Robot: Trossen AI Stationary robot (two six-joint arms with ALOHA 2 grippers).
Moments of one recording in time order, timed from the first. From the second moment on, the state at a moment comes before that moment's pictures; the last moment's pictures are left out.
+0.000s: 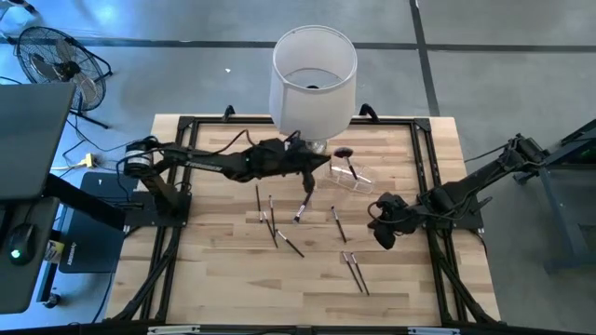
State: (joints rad) left arm 0.13 1.67 1.11 0.50 -0.11 -0.12; right arm 0.47 0.94 0.52 -0.44 0.28 1.11
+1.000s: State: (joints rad) left arm 0.06 1.80 1.30 0.31 -0.16 -0.03; right arm 0.47 0.94 0.52 -0.44 0.32 1.12
